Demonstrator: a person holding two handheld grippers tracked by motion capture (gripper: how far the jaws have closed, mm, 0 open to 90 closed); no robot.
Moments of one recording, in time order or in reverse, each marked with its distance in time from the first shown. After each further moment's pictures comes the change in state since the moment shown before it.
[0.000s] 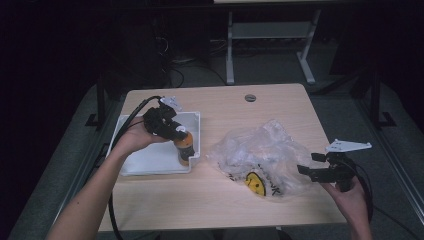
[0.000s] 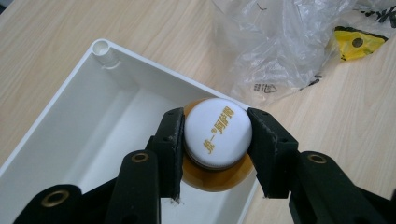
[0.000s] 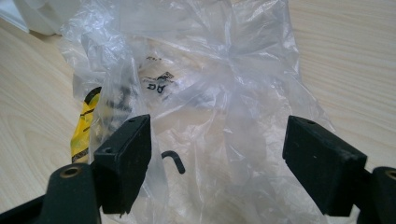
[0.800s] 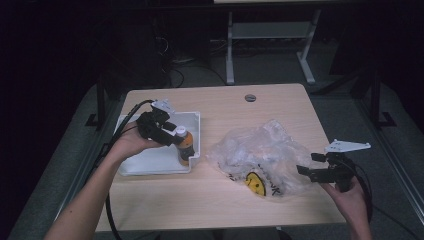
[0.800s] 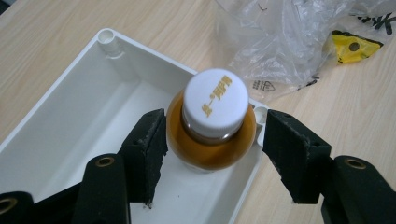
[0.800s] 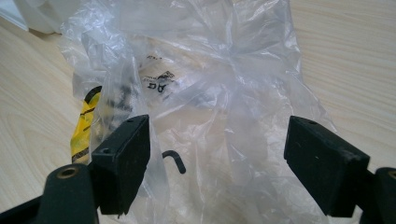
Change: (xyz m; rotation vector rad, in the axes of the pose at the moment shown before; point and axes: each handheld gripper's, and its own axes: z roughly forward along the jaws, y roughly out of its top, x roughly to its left) left arm -0.003 -0.020 -0.009 -0.049 0.011 -0.038; right arm 0.002 0.000 0.001 0.006 -0.002 0.000
